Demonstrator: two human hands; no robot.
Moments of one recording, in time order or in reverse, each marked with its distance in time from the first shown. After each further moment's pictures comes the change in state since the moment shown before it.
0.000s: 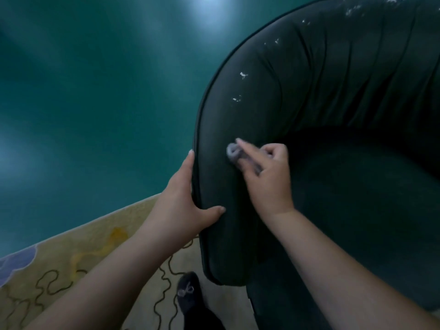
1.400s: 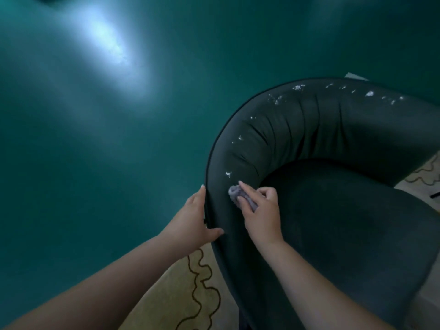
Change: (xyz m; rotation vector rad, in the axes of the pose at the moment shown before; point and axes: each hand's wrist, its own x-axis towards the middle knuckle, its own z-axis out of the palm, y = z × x) left_hand 0.178 0.042 -0.096 0.337 -0.409 0.344; right_hand 0.087 -0.036 0.041 -0.054 0.356 0.334
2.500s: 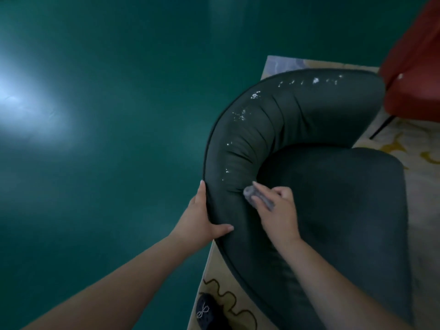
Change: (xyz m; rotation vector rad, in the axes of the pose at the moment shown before) left_hand 0.141 -0.002 -0.063 -0.053 -0.225 0.258; right_hand 0.064 -0.012 0.023 -0.060 0.419 0.238
